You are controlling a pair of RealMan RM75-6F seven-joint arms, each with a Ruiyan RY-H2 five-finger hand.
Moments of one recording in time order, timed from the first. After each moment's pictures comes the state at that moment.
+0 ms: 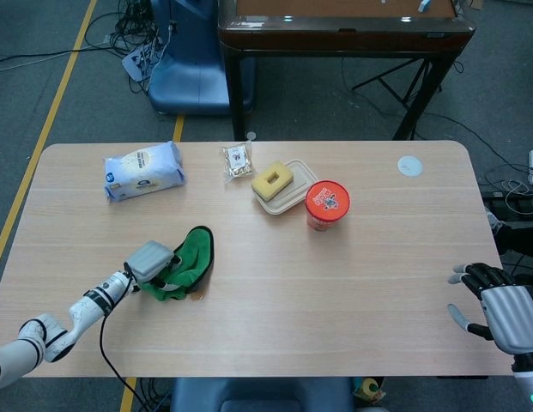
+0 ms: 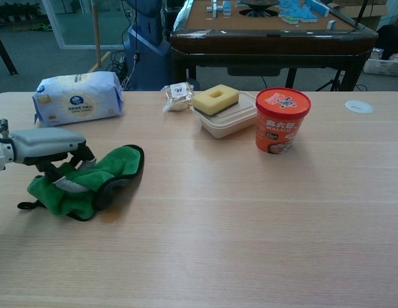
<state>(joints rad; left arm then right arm) -0.77 -1.57 0.13 -0.90 1.66 0.92 -0.48 0.06 -0.97 -0.01 -1.70 -1.63 1.49 -0.01</state>
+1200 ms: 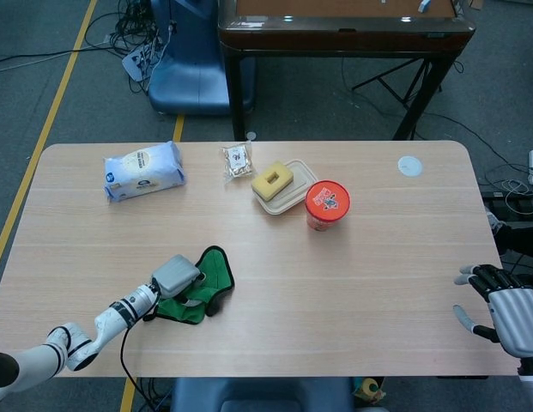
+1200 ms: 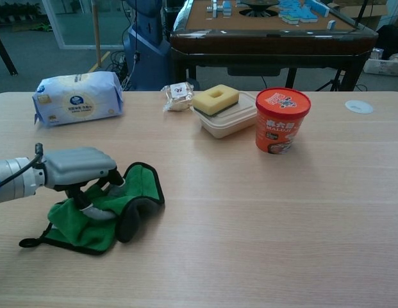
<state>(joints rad) -0.78 -1.66 0.11 -0.94 1.66 0.92 -0.25 0.04 -0.97 -0.01 -1.69 -1.63 1.52 0.01</state>
